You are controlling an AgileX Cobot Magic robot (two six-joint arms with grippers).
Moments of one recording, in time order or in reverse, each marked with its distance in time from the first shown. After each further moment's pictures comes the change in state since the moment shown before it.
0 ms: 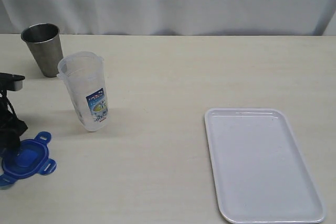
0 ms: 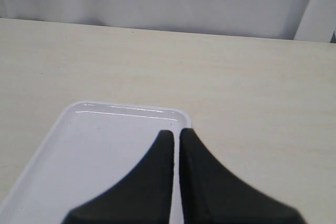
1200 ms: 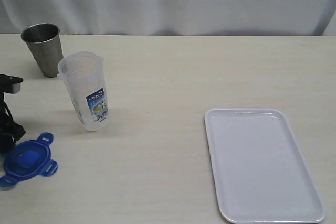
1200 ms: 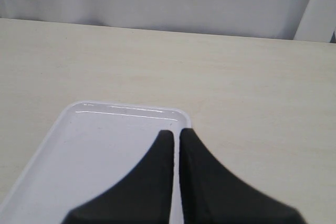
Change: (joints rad) left arm 0.000 -0.037 0.047 0.016 -0.034 0.002; right arm 0.000 0.000 0.000 0.000 0.000 0.000
